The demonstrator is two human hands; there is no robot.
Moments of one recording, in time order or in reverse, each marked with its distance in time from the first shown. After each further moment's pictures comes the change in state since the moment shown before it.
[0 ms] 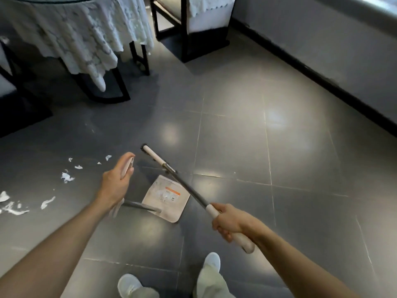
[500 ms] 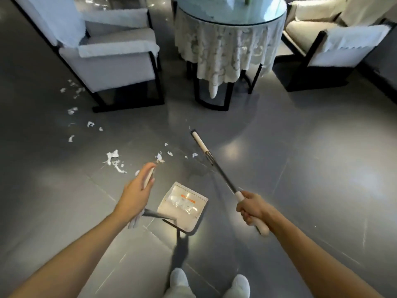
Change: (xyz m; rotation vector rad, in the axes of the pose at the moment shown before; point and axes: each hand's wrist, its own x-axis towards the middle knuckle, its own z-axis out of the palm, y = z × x) left_hand -0.082 -0.183 -0.228 -0.067 0.210 -0.260; right_hand 0.096 -0.222 0.188 -0.016 0.000 -0.096
